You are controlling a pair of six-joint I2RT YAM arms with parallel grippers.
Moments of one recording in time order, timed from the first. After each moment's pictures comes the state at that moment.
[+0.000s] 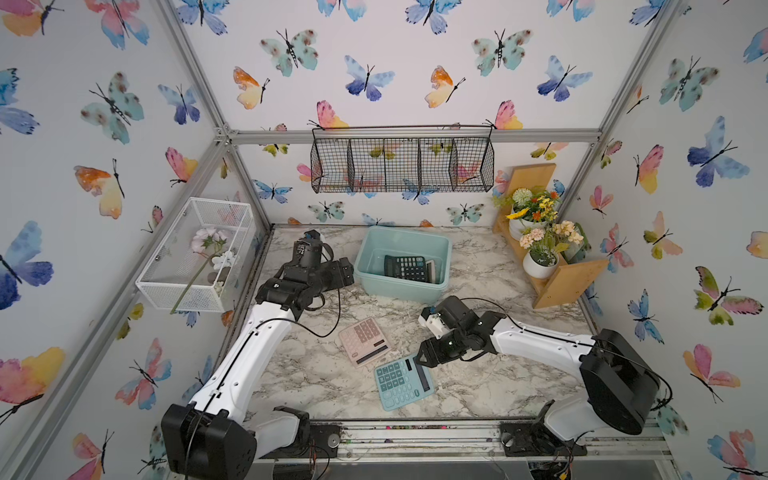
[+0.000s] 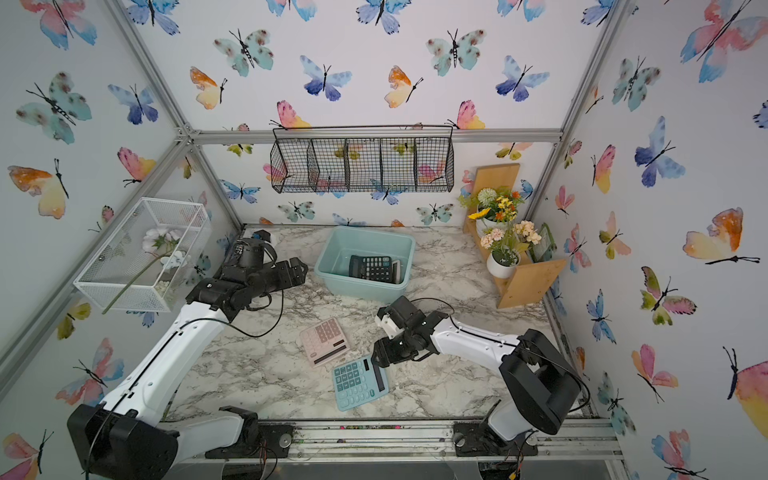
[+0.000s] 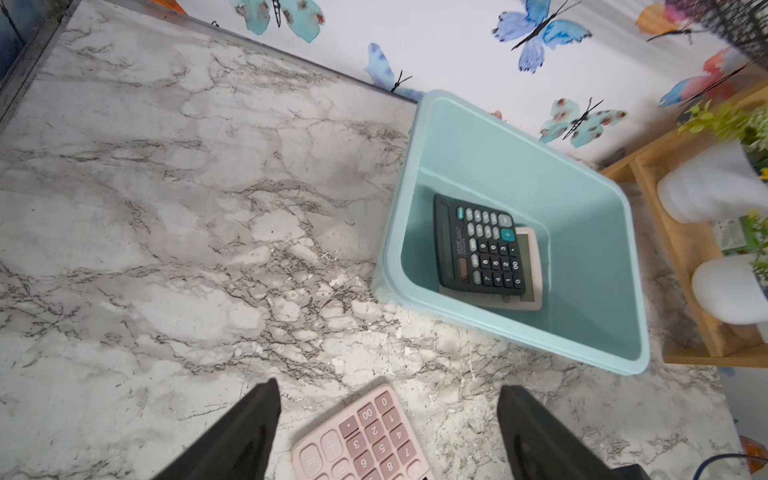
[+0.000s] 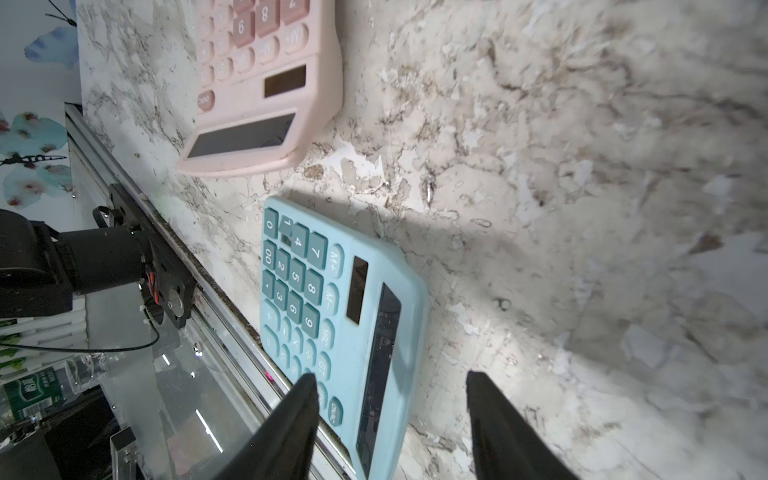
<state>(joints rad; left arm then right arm) -0.27 1.21 1.13 -0.63 0.03 -0.44 0.85 1.53 0.85 -0.45 -0.43 0.45</state>
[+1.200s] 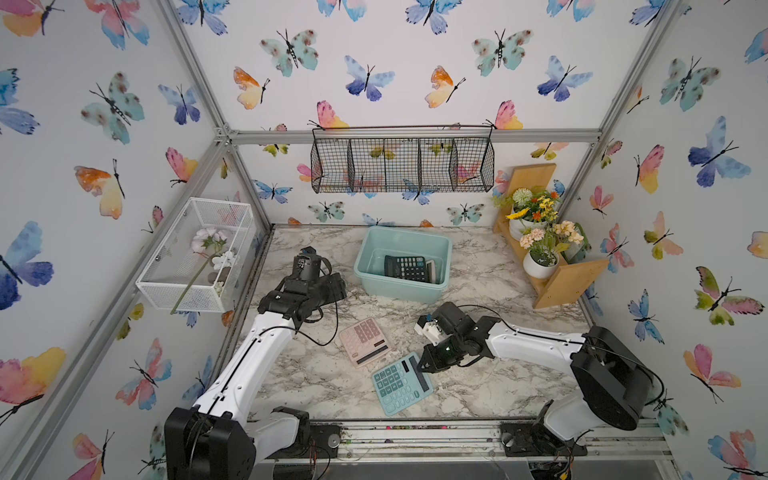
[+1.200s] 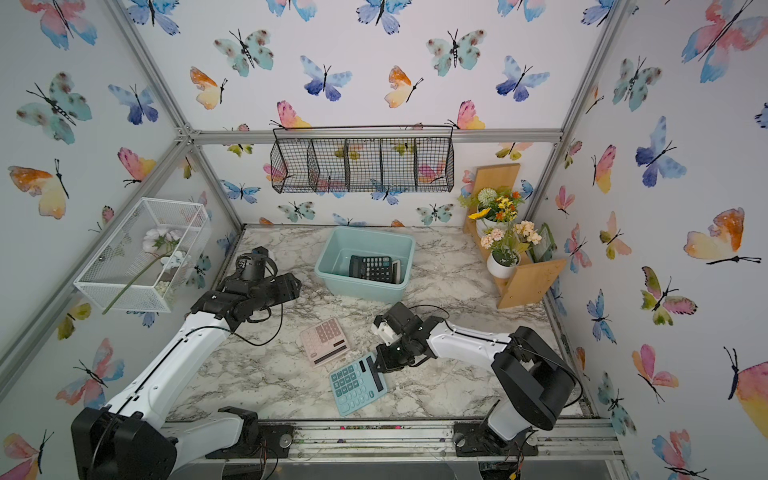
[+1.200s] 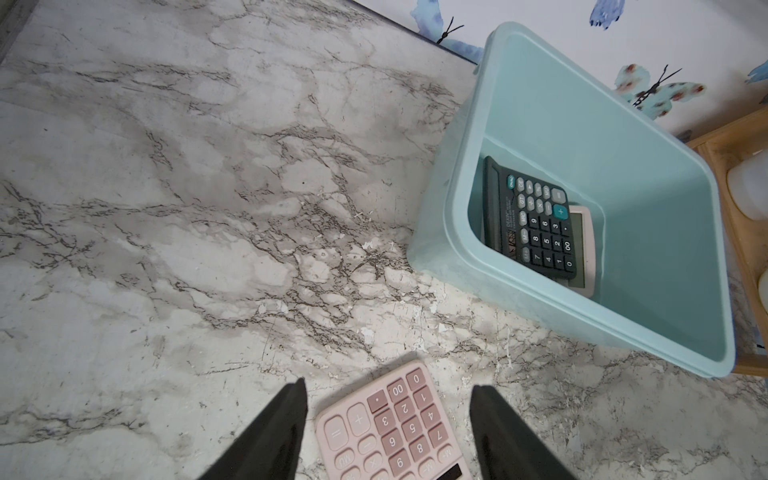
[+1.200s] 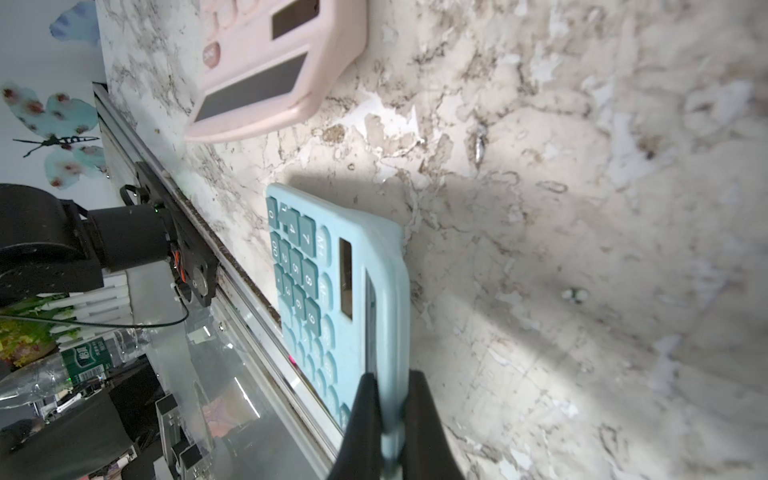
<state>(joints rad) -0.23 1.18 1.00 -0.59 0.02 -0.46 0.87 1.52 0.84 -0.45 -0.48 0.49</state>
